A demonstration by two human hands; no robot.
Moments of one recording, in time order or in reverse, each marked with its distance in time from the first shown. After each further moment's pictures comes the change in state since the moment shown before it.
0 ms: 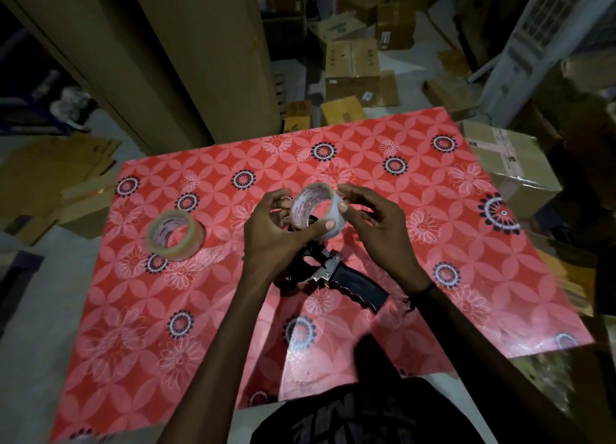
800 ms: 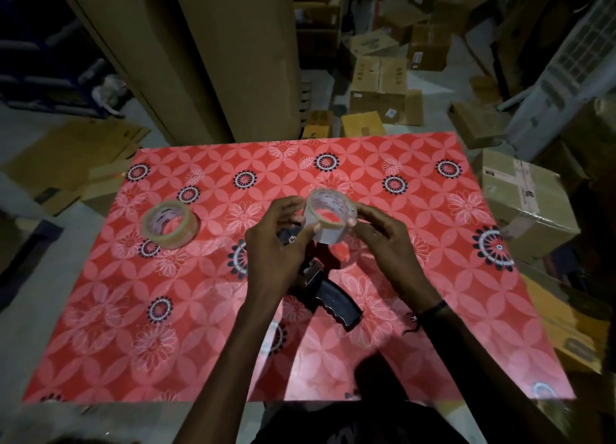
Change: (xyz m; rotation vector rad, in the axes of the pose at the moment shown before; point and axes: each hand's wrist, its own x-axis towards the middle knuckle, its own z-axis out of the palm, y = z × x) left_hand -0.033 0.021 0.048 0.161 0.229 0.267; right_hand 0.008 0.007 -0.050 0.168 -0.142 0.302
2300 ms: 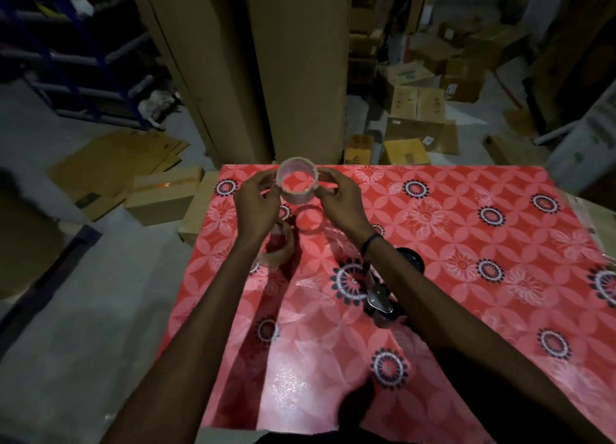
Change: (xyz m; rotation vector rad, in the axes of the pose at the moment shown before) left_hand 0.172 -0.149 -0.193 0.129 0.152 -0.042; right_hand 0.141 -0.021 0.287 -0.337 0.009 -0.290
